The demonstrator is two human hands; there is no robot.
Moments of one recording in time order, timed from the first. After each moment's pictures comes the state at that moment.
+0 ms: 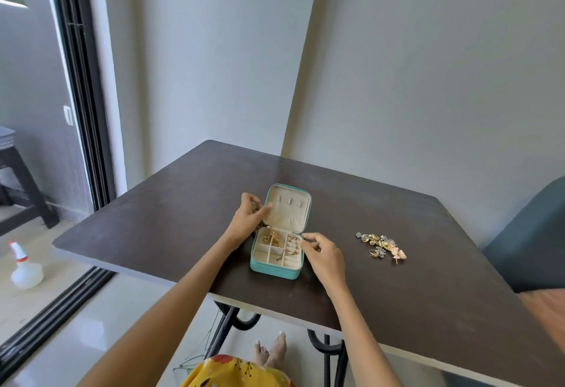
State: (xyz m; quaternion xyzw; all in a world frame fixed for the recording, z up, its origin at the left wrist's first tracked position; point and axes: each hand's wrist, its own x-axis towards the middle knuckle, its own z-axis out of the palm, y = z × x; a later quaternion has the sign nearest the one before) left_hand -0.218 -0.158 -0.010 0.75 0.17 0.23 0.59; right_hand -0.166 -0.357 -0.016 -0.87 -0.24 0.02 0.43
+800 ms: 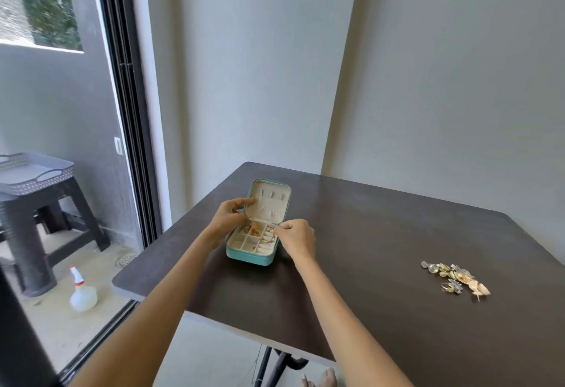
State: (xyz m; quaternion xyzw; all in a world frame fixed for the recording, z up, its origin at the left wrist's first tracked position) left_hand -0.267 -0.017 0.020 0.73 0.24 0.23 0.60; right_hand -0.203 -0.177 0.030 -0.87 -0.24 0.06 0.43
